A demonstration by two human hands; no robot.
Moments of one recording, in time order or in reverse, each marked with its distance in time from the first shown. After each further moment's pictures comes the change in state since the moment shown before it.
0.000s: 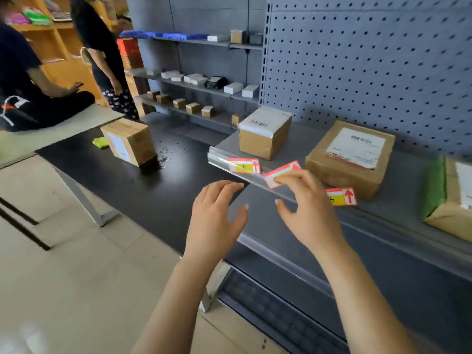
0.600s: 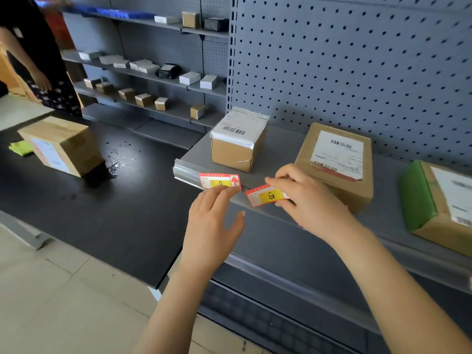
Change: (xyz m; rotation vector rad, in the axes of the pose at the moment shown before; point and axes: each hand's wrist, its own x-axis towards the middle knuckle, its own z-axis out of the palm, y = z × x) left_hand 0.053 -0.026 0.061 -0.174 -0.078 0.098; right_hand 0.060 0.037 -0.008 -0.329 -0.280 -0.040
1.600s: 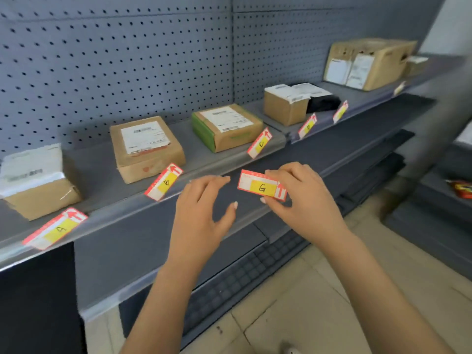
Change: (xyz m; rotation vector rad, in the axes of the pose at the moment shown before) left_hand -0.050 0.132 -0.003 -0.586 -0.434 0.724; right_hand -0.256 -0.113 -0.066 -0.355 0.424 0.942
